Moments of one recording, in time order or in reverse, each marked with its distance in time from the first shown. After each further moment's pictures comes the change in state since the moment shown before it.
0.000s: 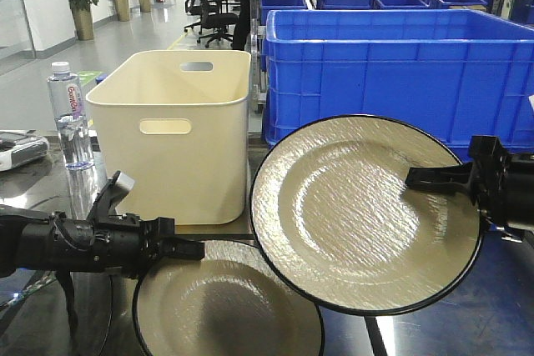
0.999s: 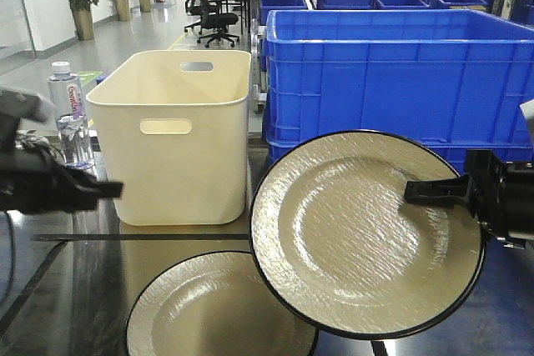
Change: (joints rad) left arm 0.084 -0.444 0.000 0.450 -0.200 0.064; right arm 0.004 0.003 0.000 -0.071 0.021 0.012
